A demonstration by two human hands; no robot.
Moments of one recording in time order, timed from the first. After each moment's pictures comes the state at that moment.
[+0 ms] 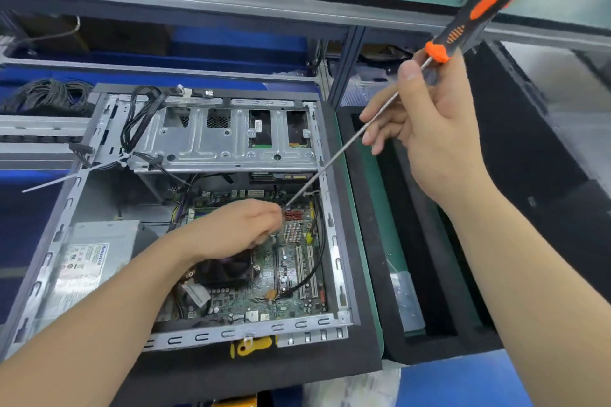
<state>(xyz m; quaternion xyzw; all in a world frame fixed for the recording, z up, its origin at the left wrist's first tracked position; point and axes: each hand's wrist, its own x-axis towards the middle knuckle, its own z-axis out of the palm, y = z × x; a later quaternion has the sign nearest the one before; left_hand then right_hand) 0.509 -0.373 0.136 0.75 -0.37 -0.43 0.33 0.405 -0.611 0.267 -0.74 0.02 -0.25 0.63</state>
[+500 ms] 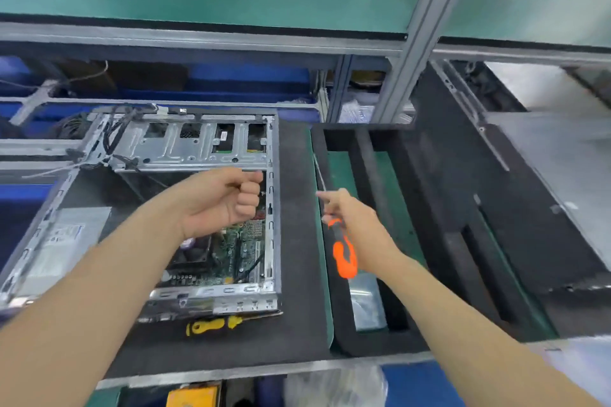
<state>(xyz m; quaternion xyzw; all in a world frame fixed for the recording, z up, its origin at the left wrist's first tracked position) 0.454 -0.432 0.206 0.49 0.06 -0.52 0.70 0.317 -0.653 0.129 -0.68 0.27 0.00 0.68</state>
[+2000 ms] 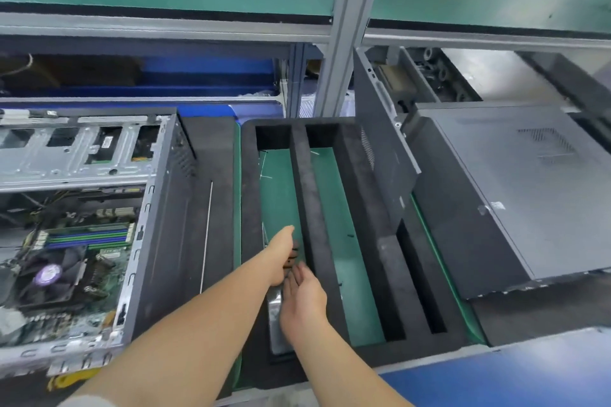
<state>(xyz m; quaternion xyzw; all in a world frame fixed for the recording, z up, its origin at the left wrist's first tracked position) 0.357 -0.686 -0.002 0.68 0.18 -0.52 0.49 0.253 -0.678 0.020 -0.18 0.54 -0.13 0.81</state>
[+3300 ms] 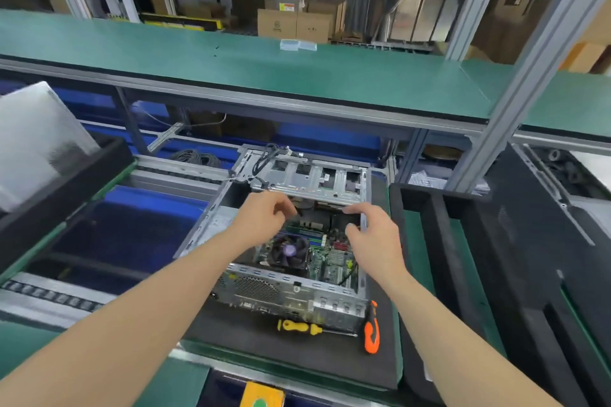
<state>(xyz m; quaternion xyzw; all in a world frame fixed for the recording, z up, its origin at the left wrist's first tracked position) 0.453 -0.303 0.204 0.91 -0.20 -0.06 0.35 0.342 -0.519 0.199 -0.88 0.13 -0.16 0.42</state>
